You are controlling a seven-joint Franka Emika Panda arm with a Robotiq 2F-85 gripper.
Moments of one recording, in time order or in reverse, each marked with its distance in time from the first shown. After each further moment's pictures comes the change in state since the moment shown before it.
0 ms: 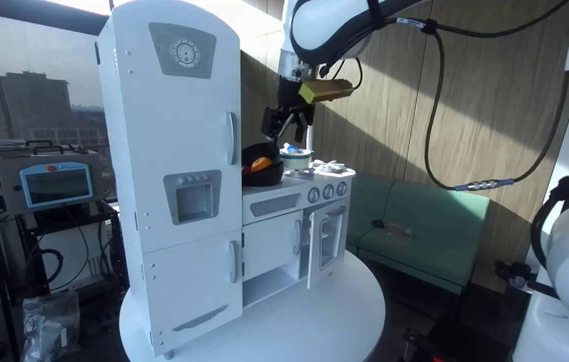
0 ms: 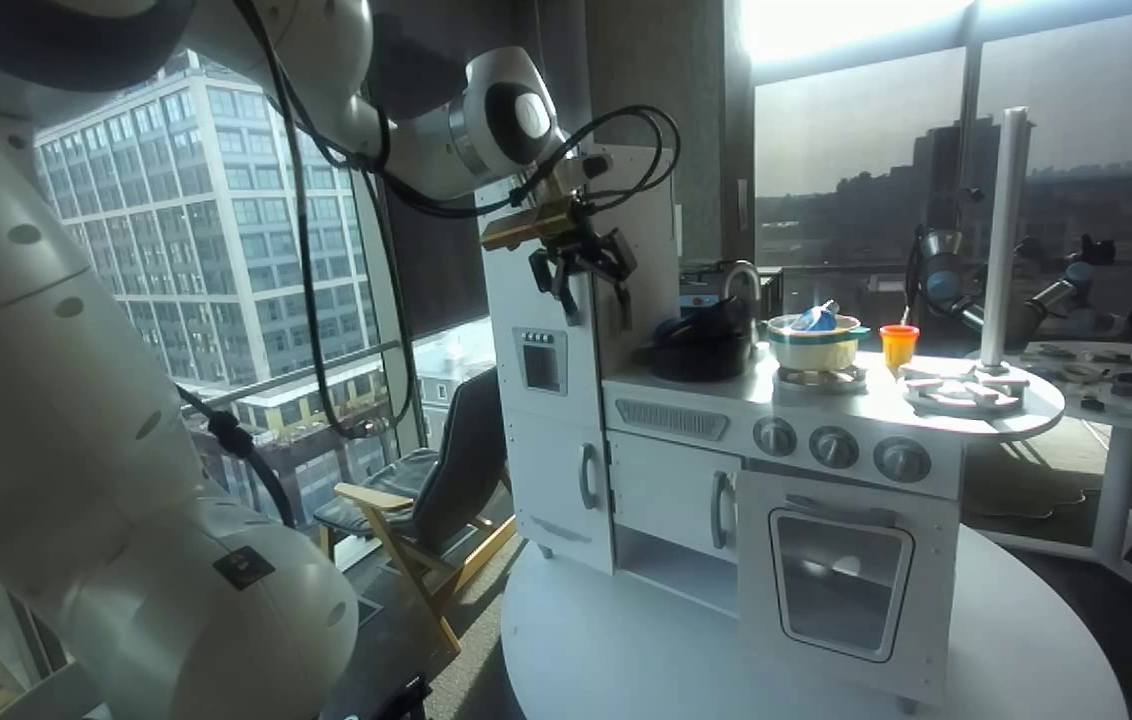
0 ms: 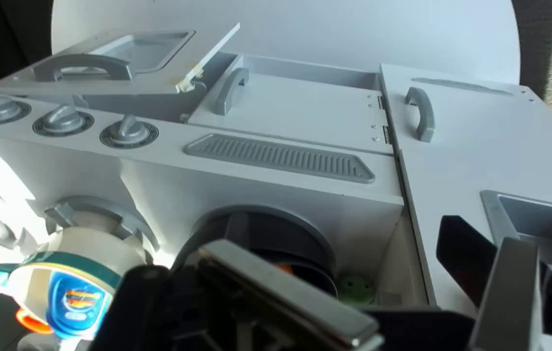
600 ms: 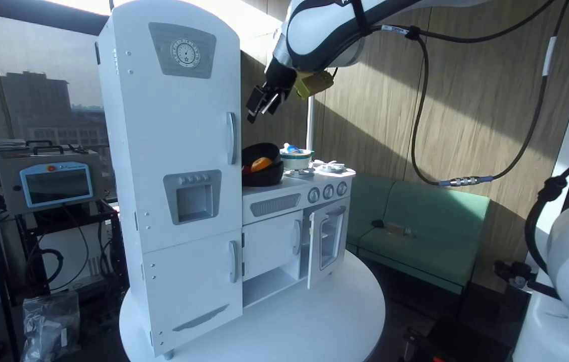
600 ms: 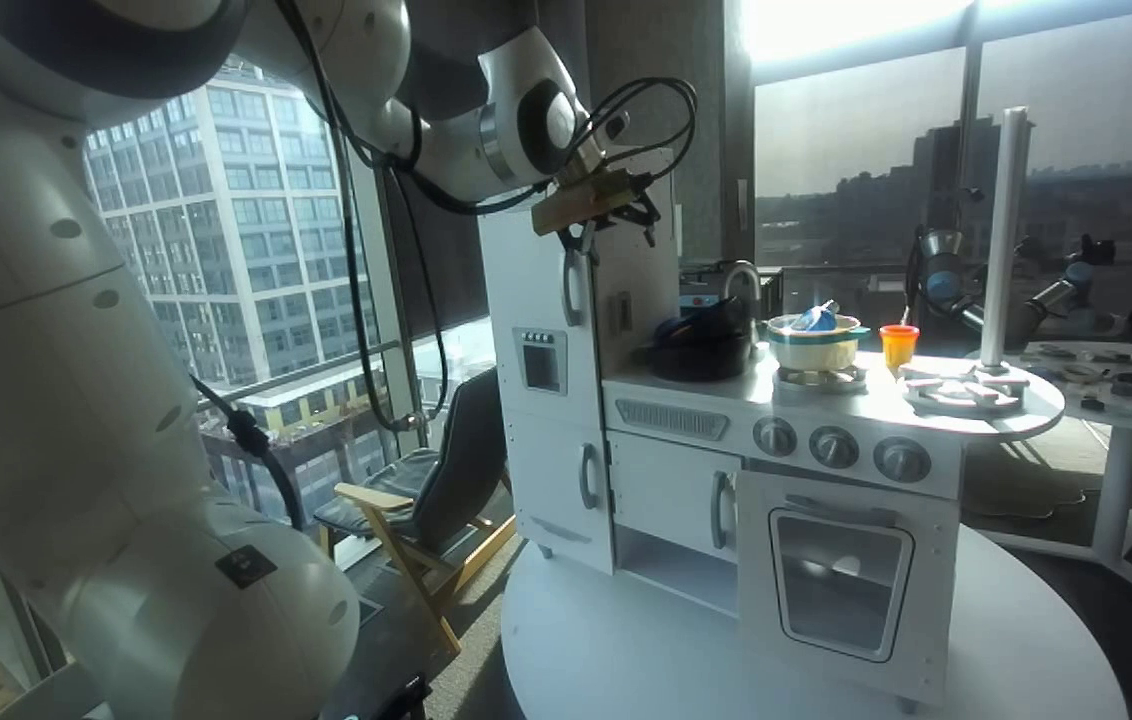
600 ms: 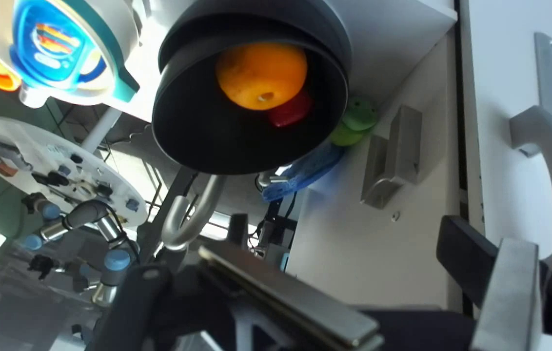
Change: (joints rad) arm 0.010 0.071 -0.055 0.048 0.057 0.418 -0.346
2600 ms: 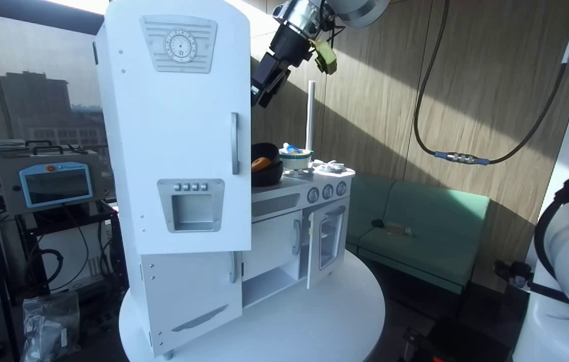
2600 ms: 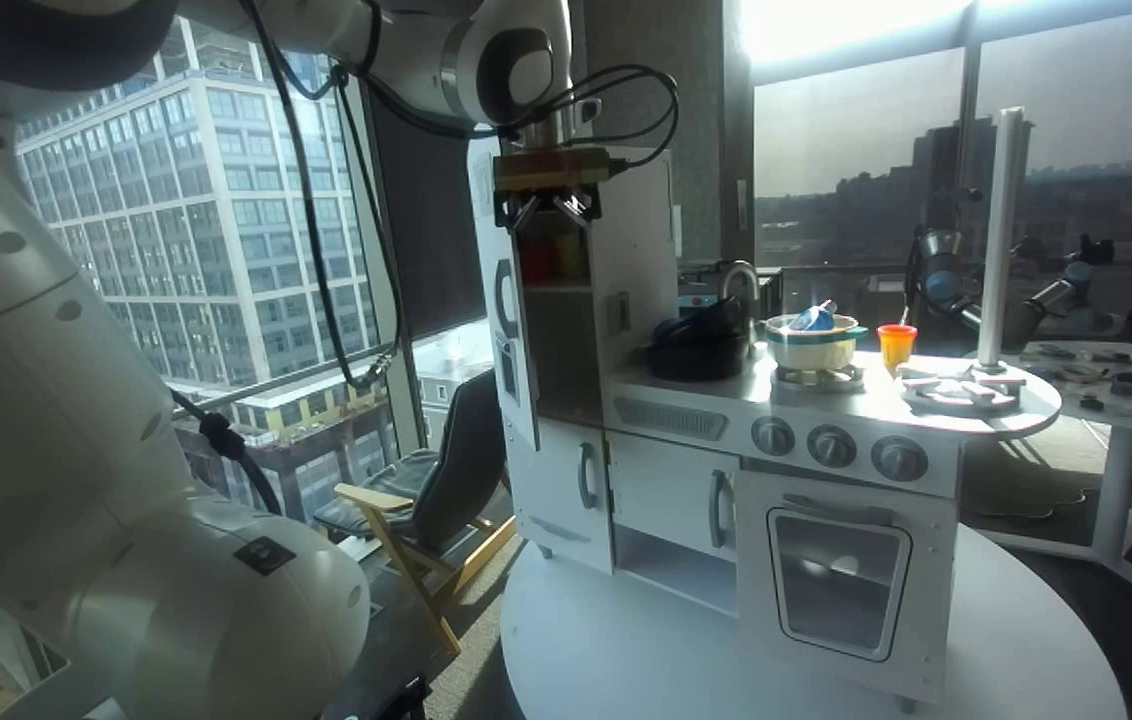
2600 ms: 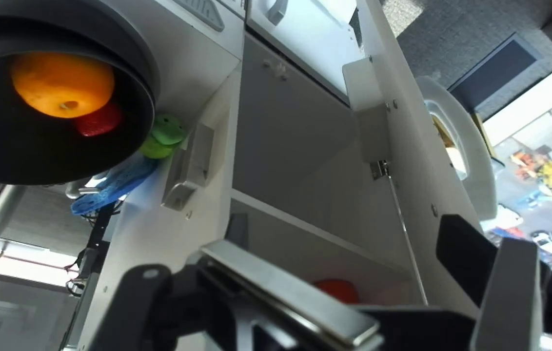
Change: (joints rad) arm 0.107 -0.114 -0.062 0.062 0.445 -0.417 -0.421
